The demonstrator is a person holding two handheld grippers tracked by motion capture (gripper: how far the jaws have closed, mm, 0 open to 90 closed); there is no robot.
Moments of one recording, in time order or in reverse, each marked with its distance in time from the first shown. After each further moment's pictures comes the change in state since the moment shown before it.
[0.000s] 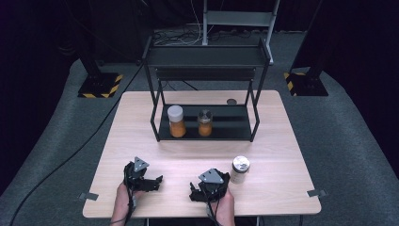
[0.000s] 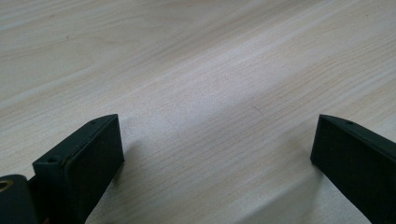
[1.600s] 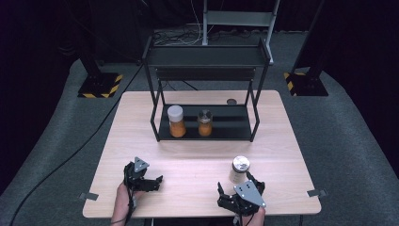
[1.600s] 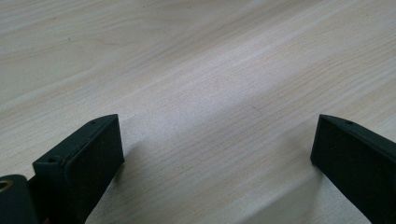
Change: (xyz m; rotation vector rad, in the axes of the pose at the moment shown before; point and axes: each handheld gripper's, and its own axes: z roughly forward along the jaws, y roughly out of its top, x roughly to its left) left arm -0.001 0.000 -0.001 -0.003 0.009 0.011; right arm -0.050 -0.021 -0.095 -0.234 -0.195 0.076
